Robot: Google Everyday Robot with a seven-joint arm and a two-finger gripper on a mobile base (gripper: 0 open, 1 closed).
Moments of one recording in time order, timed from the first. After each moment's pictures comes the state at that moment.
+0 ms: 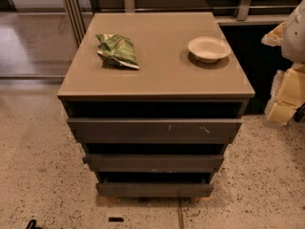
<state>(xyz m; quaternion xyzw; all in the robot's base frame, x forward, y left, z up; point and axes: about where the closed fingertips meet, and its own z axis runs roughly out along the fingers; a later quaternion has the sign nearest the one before) 0.438 -0.216 0.977 -0.60 0.78 -0.04 0.16</state>
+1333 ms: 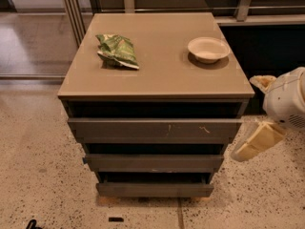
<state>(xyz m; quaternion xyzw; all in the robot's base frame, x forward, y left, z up) 0.432 -0.201 0.886 -0.54 0.79 0.03 0.29</state>
